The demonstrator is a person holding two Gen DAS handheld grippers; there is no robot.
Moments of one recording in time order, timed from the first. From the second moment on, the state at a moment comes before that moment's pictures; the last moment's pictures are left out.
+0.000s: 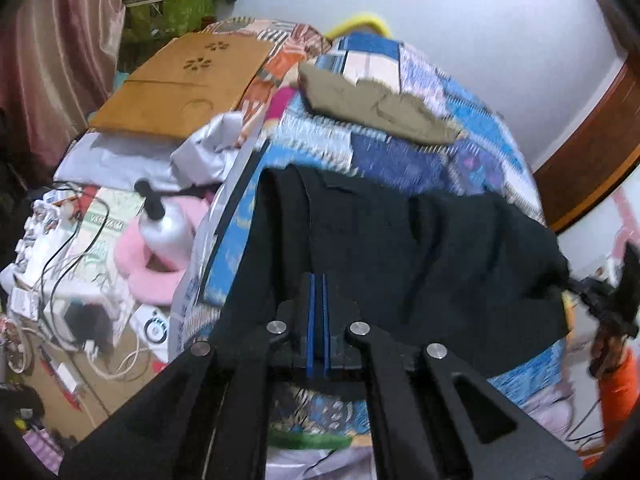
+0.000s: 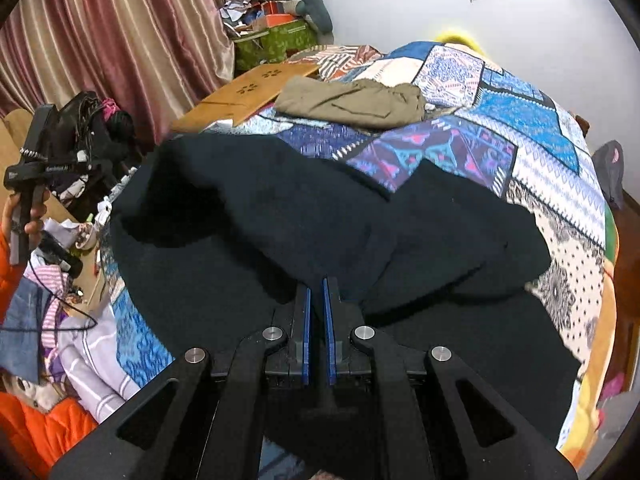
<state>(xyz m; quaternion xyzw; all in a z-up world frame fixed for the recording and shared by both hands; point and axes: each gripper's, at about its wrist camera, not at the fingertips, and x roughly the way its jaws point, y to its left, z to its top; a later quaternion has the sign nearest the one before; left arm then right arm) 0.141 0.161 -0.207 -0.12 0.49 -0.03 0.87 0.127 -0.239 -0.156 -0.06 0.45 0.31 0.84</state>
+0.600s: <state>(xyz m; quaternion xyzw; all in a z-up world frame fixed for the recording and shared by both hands) 0.156 0.145 -0.276 -0.15 0.54 -0.01 0.83 0.110 -0.244 -0.162 -0.03 0.44 0.28 0.85</state>
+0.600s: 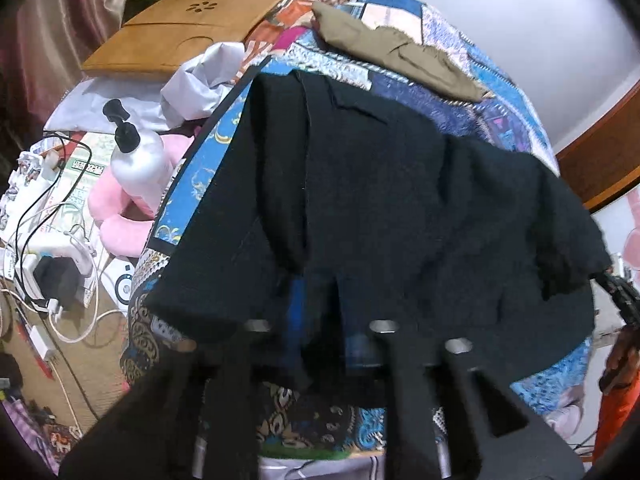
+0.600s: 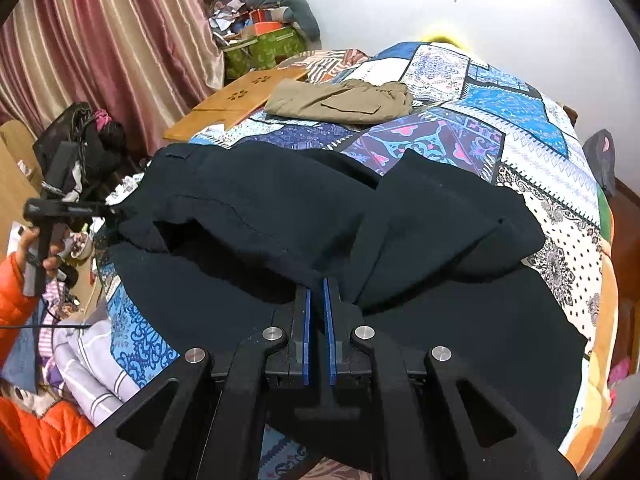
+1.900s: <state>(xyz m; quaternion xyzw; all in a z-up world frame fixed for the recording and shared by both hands) 0.174 0.109 -0.172 -0.04 0.43 0.02 0.90 0.103 -0.258 -0.101 -0.02 0.40 0.26 0.88</state>
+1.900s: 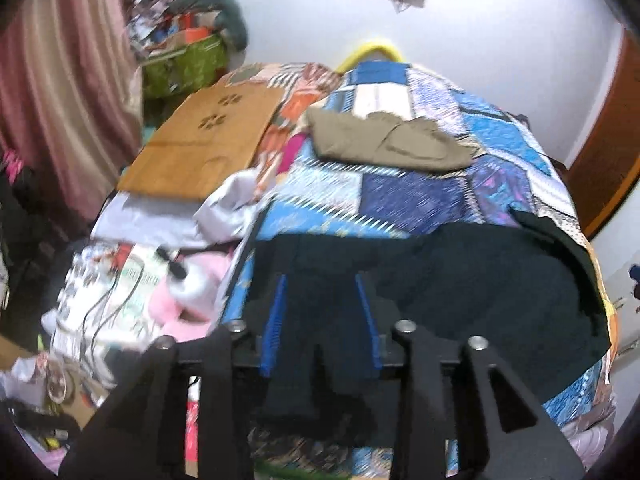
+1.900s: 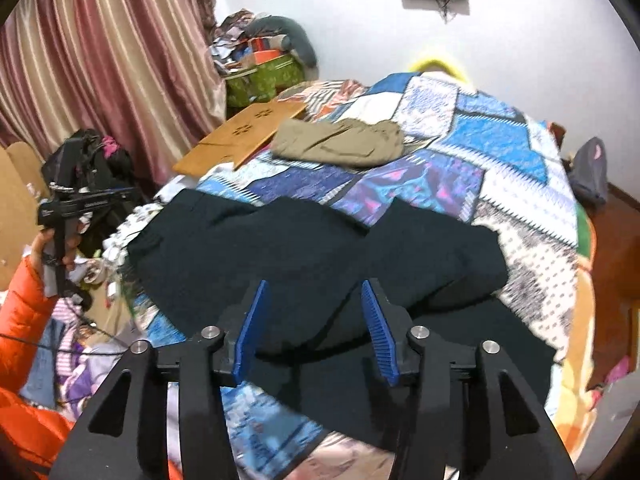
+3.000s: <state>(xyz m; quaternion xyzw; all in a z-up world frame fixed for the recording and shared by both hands) 0.288 -0.026 -0.249 0.01 0.46 -0.11 0.88 0.270 -0.234 -0.204 -0.07 0.54 0.21 0.81</state>
